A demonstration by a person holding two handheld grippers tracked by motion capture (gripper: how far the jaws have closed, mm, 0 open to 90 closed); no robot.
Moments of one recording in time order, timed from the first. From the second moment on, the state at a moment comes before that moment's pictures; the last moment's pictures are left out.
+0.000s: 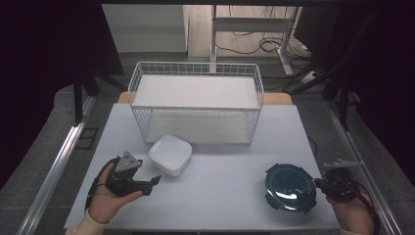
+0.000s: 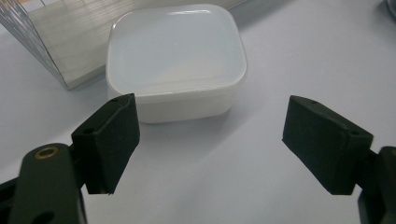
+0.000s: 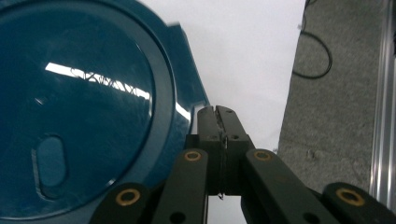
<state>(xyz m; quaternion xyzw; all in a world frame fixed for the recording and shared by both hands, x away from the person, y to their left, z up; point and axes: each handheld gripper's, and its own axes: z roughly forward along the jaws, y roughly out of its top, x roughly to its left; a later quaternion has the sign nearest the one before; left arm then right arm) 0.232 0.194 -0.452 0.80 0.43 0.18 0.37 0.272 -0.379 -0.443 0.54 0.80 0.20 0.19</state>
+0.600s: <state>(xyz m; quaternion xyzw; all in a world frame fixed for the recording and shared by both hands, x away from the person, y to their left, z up) 0.232 0.187 -0.455 0.81 0.42 0.17 0.36 0.274 -0.372 -0.454 0.53 0.81 0.19 0.17</state>
